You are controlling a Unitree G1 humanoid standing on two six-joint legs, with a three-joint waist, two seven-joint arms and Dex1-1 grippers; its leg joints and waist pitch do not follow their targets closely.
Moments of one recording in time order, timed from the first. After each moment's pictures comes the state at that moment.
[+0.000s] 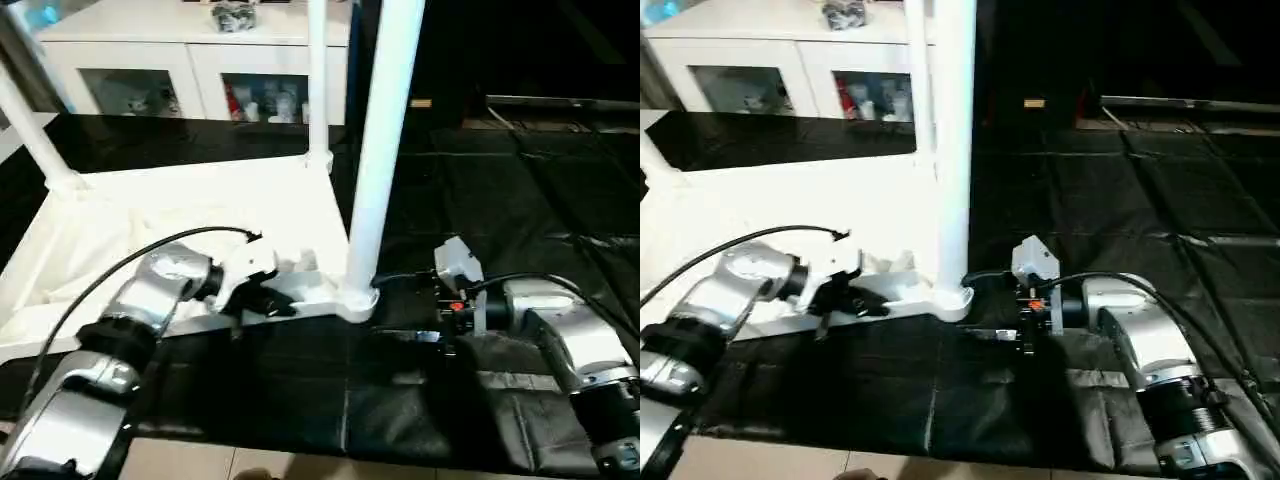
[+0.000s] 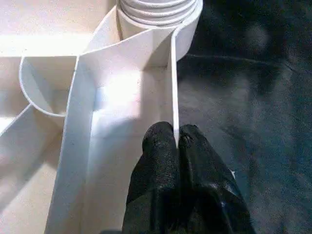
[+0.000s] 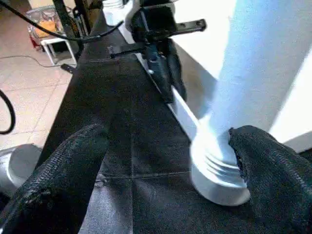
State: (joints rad) left arm -0.66 0.46 -0.28 0.72 0.04 0.00 -1.38; right arm -0.41 -0.49 0.17 0.26 0.30 0.24 1.29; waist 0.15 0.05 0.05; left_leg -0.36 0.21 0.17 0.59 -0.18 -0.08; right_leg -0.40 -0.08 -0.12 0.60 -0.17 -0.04
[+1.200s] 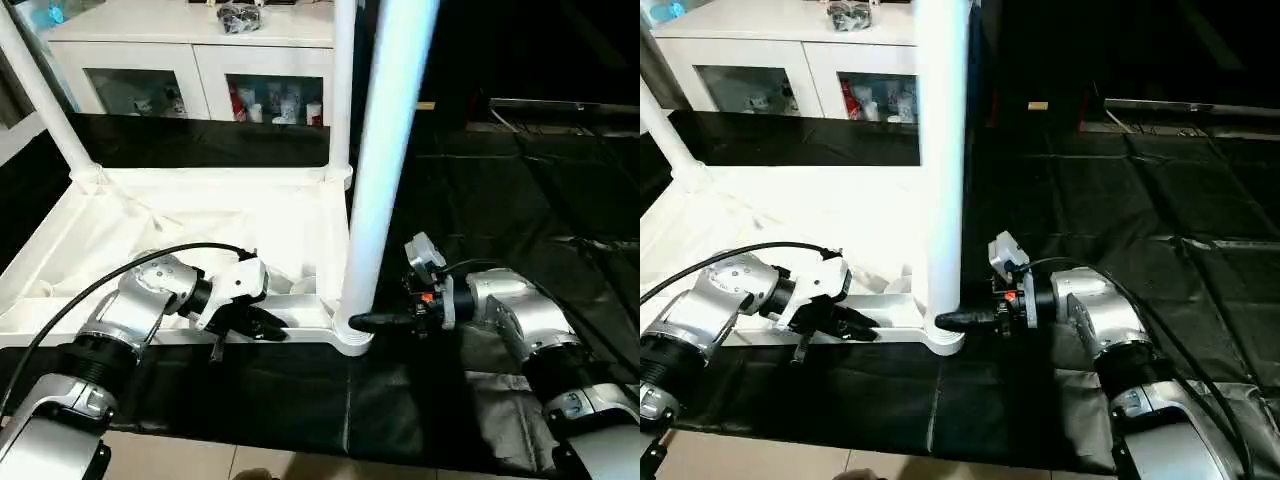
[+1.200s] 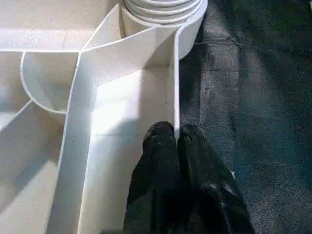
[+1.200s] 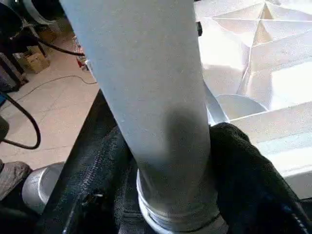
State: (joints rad) left arm -0.59 0.51 -0.31 0.58 0.03 0.02 -1.43; right arm -0.58 -0.35 0.20 0.64 0.28 0.20 1.43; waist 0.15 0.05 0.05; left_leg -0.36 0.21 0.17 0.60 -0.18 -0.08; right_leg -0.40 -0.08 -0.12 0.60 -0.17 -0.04
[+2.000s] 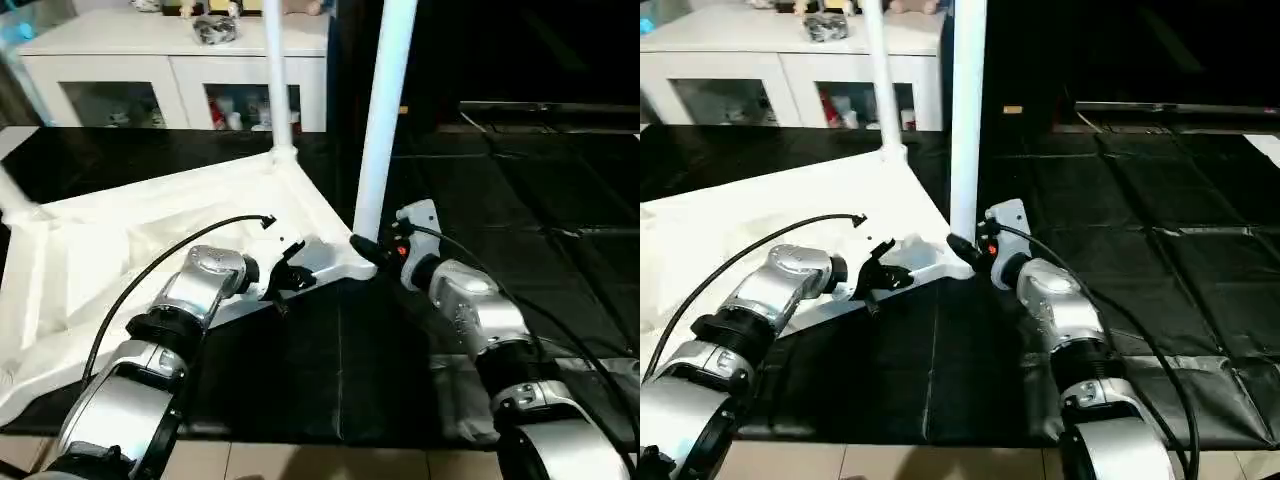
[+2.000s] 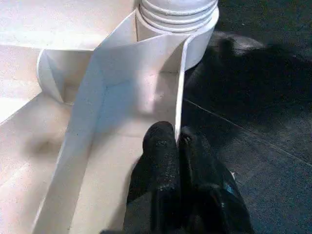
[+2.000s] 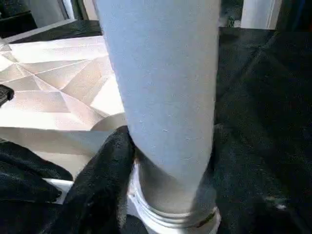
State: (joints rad) left arm -0.76 0.25 -0.21 0.84 0.05 0.25 -0.92; right arm -0.62 -0.11 0.00 0.71 0.17 0.15 0.58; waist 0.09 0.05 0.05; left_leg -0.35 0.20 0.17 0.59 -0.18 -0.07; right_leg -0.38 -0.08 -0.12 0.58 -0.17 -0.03
